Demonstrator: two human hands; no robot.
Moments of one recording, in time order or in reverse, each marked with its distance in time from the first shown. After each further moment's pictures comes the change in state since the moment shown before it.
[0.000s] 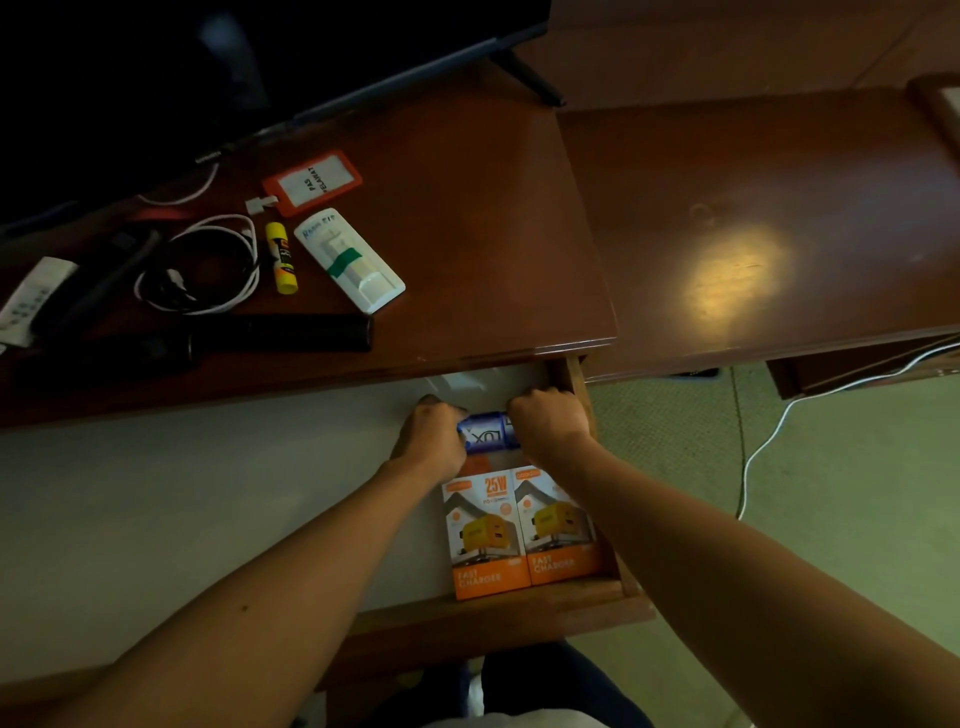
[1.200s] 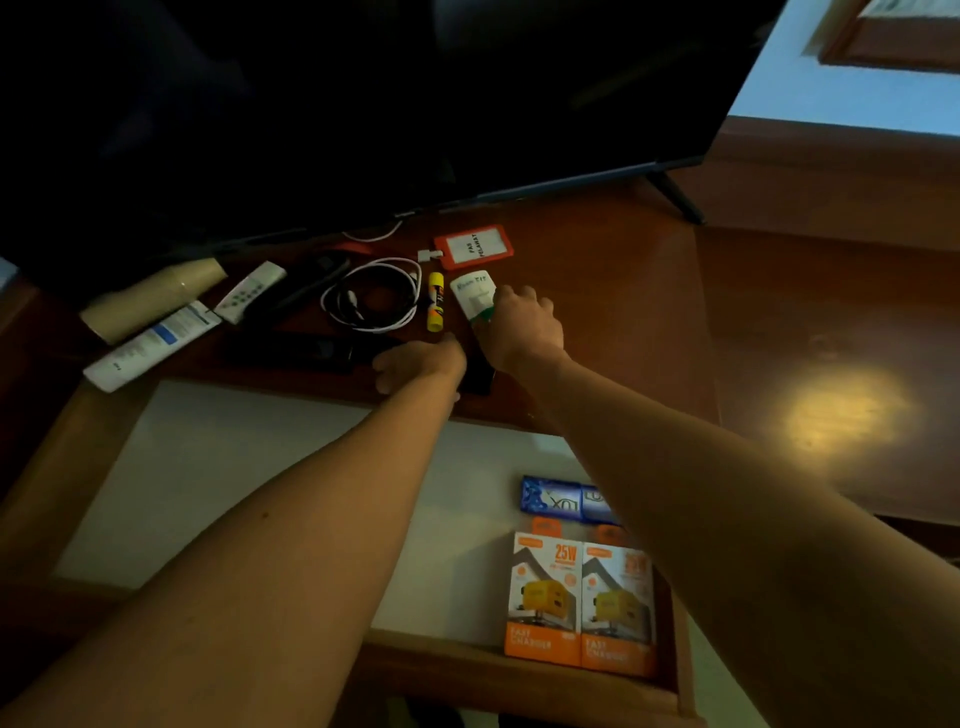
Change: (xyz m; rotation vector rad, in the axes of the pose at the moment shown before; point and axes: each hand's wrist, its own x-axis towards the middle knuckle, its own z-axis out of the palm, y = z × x) left_hand 0.026 -0.033 -0.166 -1.095 0.607 -0.939; right_hand 0.086 -0.114 -0.166 0.419 0.377 -0.091
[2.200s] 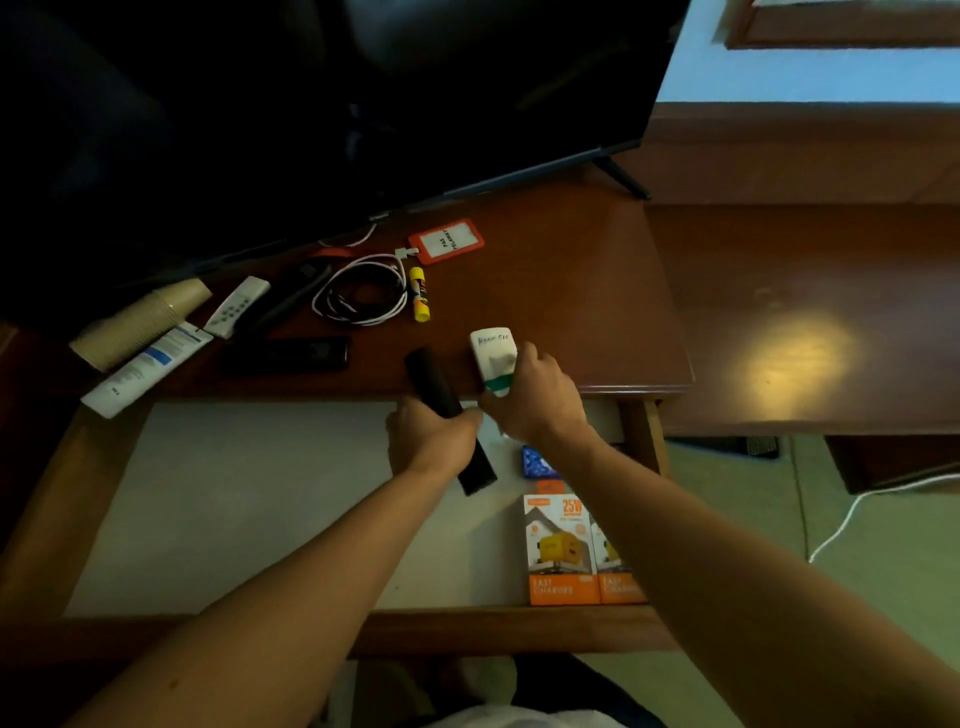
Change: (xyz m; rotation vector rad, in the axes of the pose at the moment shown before) left_hand -0.047 -0.092 -0.067 0.396 -0.221 0.377; right_hand -0.124 0.015 0.025 0.179 0.002 0.179
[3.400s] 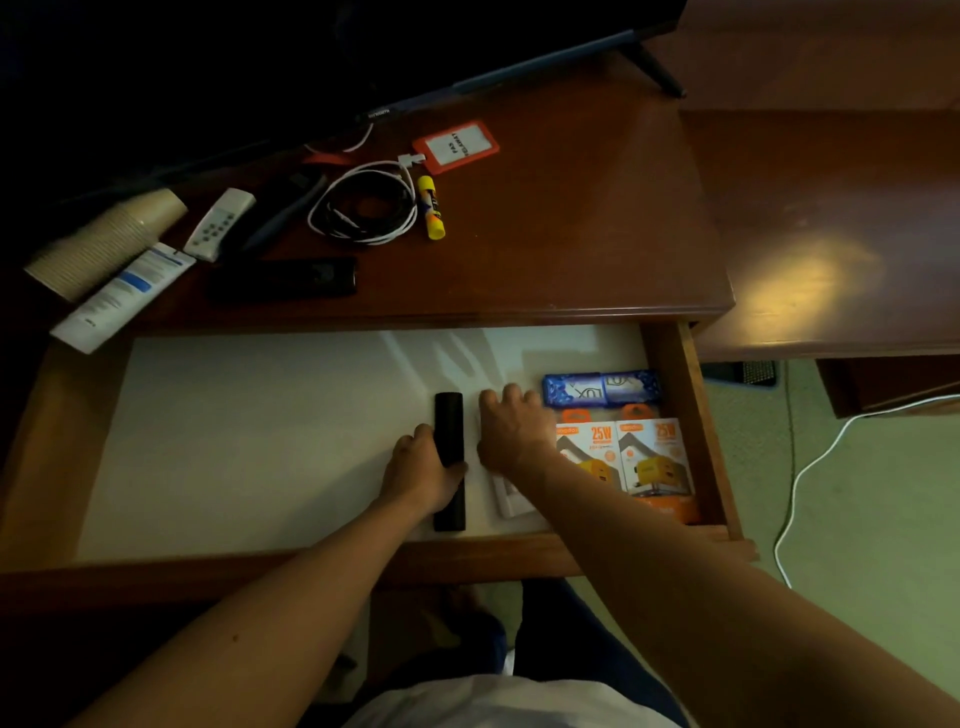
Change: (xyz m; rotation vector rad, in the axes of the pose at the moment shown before) left_hand 0.029 -0.152 -0.005 0.501 -0.346 0.215; right_hand -0.049 0.003 0.129 -0.538 -0.289 -0.025
